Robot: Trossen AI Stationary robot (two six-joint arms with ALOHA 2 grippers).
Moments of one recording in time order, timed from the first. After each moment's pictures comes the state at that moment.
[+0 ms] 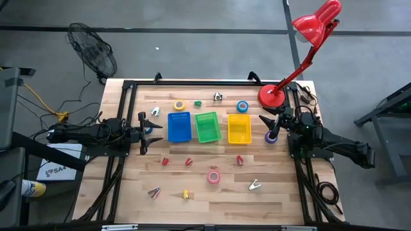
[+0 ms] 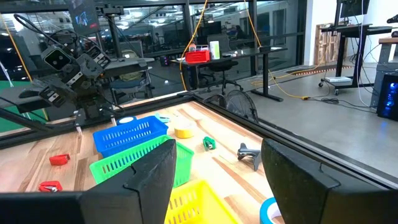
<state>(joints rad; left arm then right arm) -0.05 0.01 0.02 0.01 -0.09 0.55 -0.38 0.03 0.01 0.04 0.07 0.12</state>
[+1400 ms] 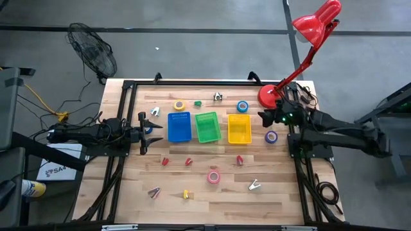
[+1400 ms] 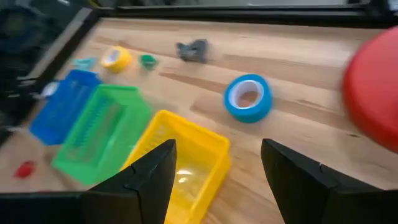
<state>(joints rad) -0.05 0.01 0.02 0.01 -0.09 0.55 -0.40 0.61 0.45 -0.46 0.19 0.74</state>
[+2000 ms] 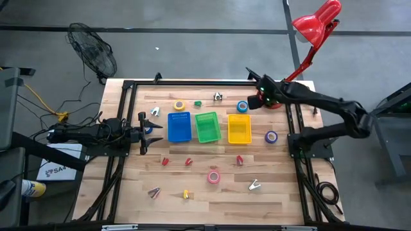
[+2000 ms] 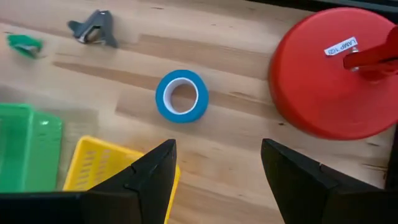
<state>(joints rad) -0.05 0.01 0.02 0.01 -0.09 0.55 -0.58 1.25 0.98 -0.86 0.18 0.75</state>
